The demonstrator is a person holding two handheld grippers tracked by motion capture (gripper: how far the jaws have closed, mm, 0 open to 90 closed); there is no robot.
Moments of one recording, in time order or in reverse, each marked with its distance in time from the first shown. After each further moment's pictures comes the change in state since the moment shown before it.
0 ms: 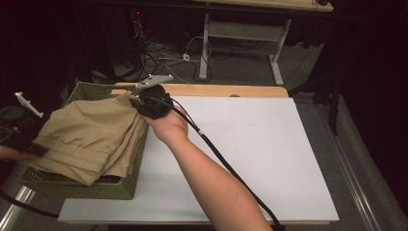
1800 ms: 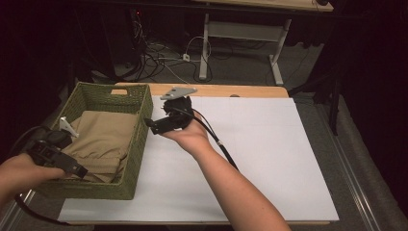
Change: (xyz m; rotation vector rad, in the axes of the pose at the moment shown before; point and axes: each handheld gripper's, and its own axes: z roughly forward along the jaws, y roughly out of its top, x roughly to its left) left arm -0.060 0.023 0.065 0.055 -0.016 -0.096; right arm -0.028 -0.054 -0.037 0.007 -0.021 0.032
